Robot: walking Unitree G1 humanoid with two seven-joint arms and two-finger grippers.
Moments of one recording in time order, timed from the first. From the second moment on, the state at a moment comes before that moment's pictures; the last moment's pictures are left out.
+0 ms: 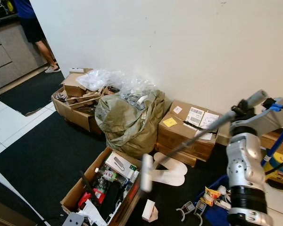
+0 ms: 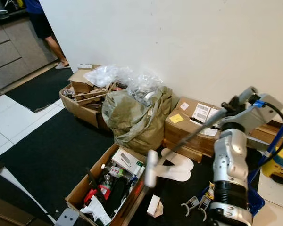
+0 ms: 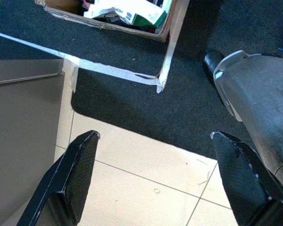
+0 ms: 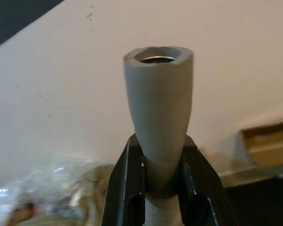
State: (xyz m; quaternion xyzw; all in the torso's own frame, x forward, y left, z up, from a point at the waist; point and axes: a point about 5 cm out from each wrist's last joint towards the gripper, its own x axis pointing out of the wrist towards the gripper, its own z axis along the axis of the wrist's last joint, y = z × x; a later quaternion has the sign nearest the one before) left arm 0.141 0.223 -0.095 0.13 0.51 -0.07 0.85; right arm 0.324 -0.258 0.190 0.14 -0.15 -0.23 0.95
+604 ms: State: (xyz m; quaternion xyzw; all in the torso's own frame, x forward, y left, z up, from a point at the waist) left arm 0.142 0.222 -0.094 0.13 0.51 -0.07 0.85; right arm 0.326 -0.229 0.153 0.13 -0.05 -0.21 0.97
